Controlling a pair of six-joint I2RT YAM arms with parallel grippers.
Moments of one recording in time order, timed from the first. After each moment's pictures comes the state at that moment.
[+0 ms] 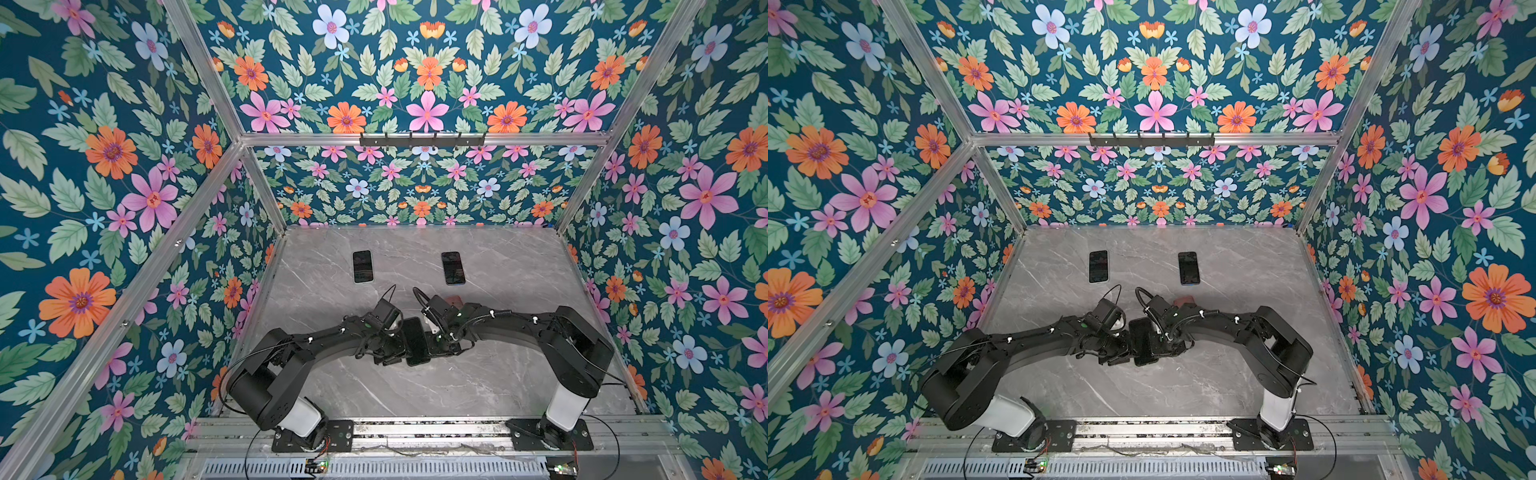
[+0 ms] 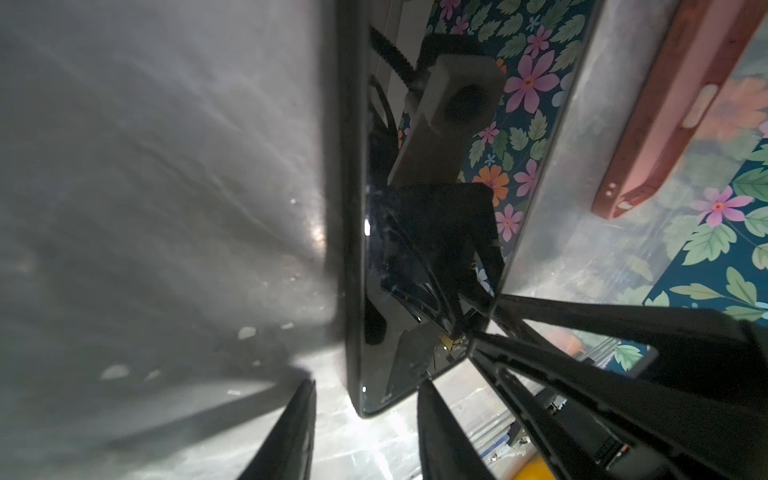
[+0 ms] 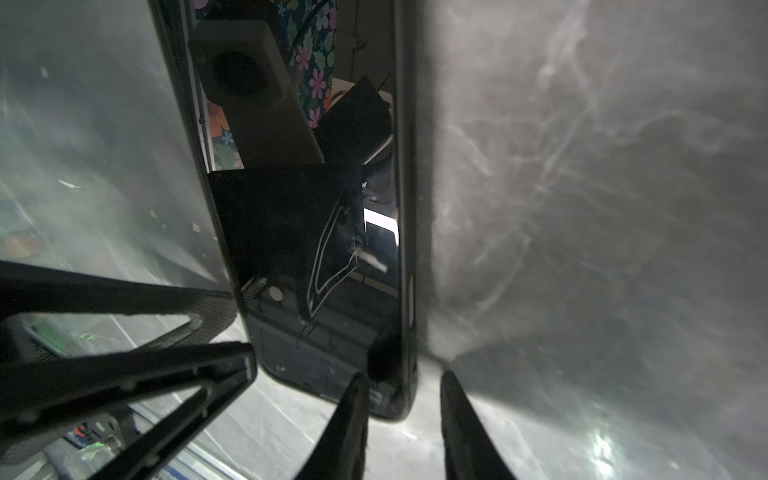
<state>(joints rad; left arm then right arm) -0.72 1.52 0.70 -0.35 0.40 -0.94 0.85 1.78 1.05 -0.54 -0.24 0.68</state>
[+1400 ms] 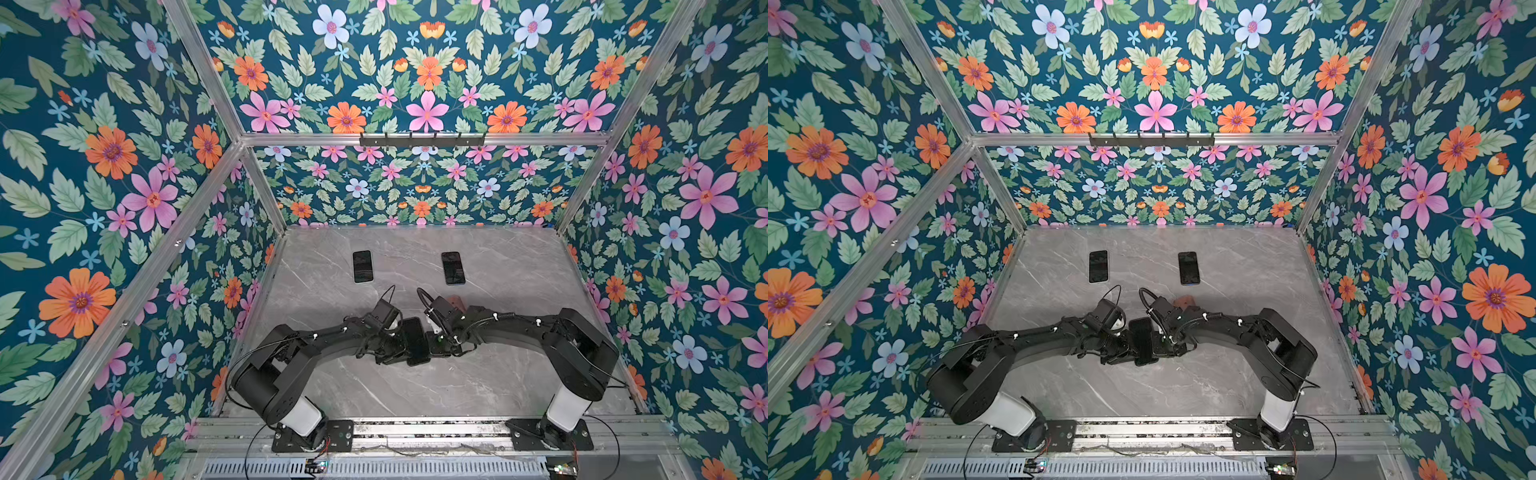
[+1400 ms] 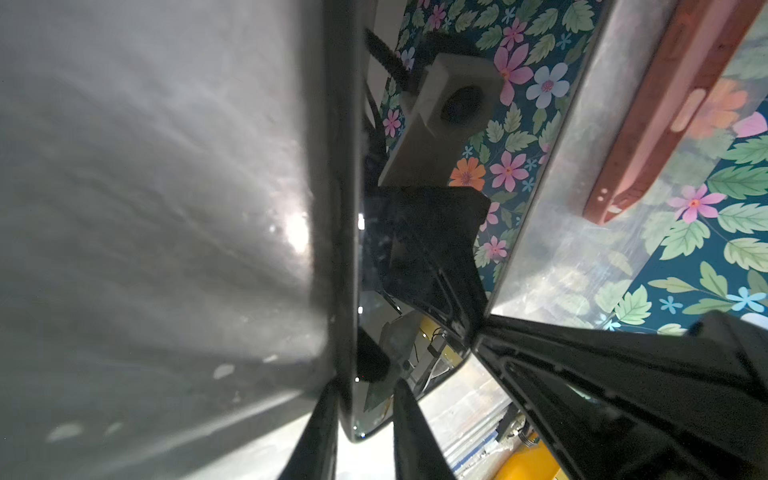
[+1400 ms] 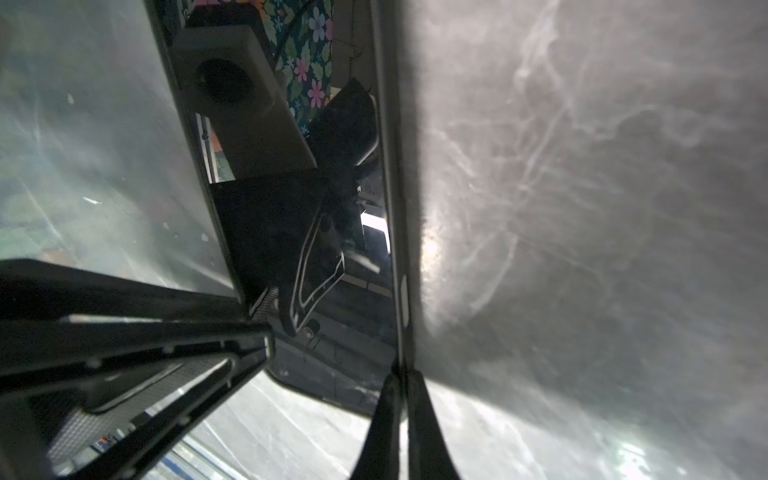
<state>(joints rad) -0.71 1.55 0.68 -0.26 0.45 -0.96 0.85 1.76 1.00 -0.47 -0.25 0.73</state>
